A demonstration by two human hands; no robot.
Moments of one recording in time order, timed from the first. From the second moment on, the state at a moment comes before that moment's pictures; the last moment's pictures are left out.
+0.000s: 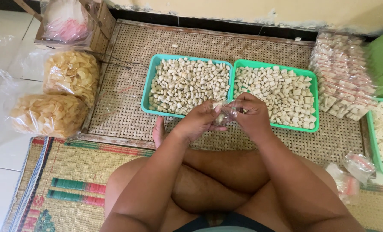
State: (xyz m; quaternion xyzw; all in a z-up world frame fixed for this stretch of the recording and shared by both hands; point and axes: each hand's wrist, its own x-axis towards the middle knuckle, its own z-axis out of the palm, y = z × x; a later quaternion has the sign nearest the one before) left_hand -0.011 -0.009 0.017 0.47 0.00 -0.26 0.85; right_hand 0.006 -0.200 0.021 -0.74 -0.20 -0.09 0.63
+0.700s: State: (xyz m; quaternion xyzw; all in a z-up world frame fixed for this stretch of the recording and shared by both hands) left_hand -0.003 -0.017 -0.012 0.54 0.07 -0.15 0.82; right_hand 0.010 -0.205 0.019 -0.74 -0.24 -0.09 0.62
